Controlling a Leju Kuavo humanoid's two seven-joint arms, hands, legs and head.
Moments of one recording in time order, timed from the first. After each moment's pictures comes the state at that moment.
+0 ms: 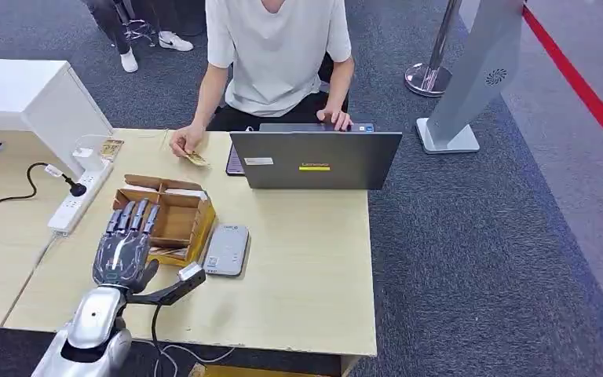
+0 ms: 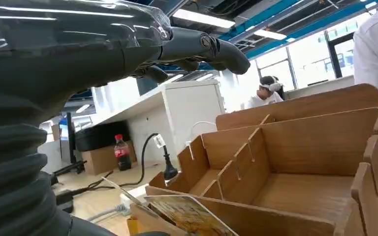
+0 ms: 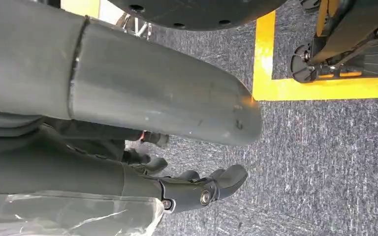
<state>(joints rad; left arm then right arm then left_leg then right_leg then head) -0.02 0.18 0.00 -1.41 -1.50 0.19 0.08 -0.05 0.19 -0.97 -0.18 1.04 -0.14 0.01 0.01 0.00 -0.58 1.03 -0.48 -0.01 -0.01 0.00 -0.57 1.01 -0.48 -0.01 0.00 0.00</state>
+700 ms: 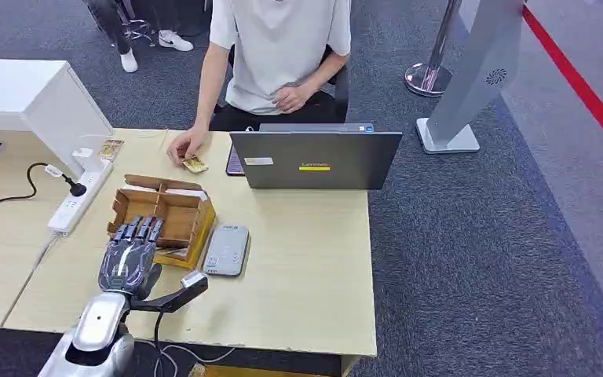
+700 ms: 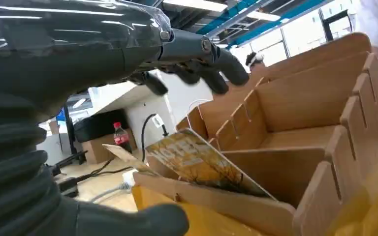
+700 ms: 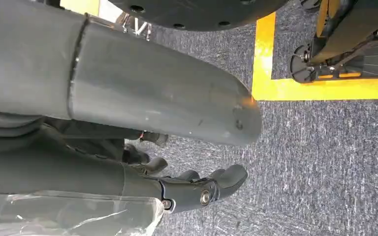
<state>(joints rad) -0.01 0.17 0.00 -1.35 -1.50 0.16 0.07 -0.05 0.19 -0.97 -0.18 1.05 -0.13 0.00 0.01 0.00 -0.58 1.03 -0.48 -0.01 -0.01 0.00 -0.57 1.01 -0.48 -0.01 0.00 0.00</state>
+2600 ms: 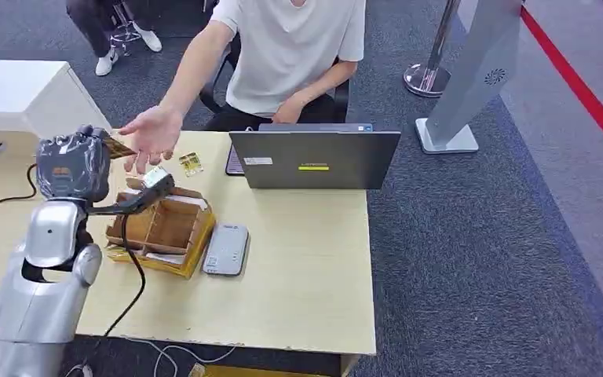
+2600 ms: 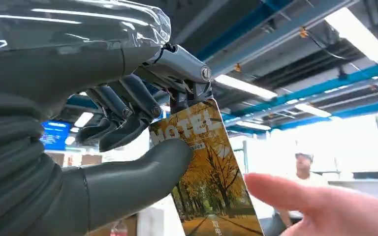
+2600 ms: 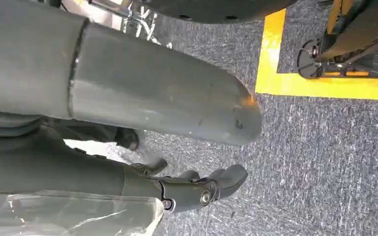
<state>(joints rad) -0.40 0.27 0.02 -1.45 -1.51 0.09 0.13 -0.05 0.18 -0.97 -0.18 1.13 -0.10 0.00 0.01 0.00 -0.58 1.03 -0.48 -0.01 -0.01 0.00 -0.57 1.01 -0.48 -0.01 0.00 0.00</state>
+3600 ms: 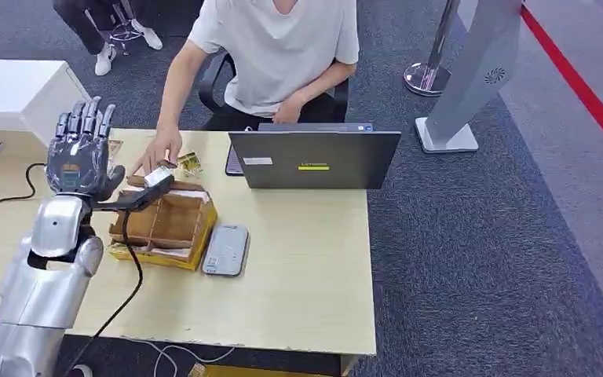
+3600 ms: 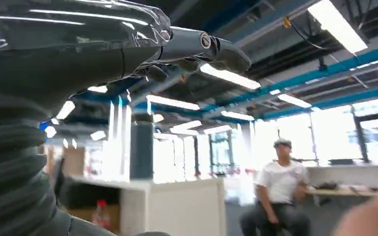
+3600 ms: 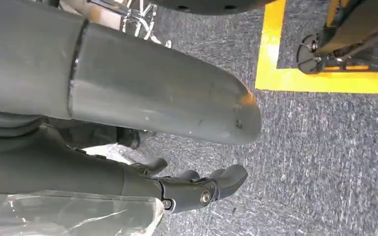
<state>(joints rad) -0.39 0.29 0.01 -1.33 -1.33 0.19 0.03 -0.05 0.17 -0.97 -0.18 1.13 -0.12 0.00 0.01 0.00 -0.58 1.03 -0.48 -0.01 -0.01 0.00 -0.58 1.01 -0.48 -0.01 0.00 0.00</state>
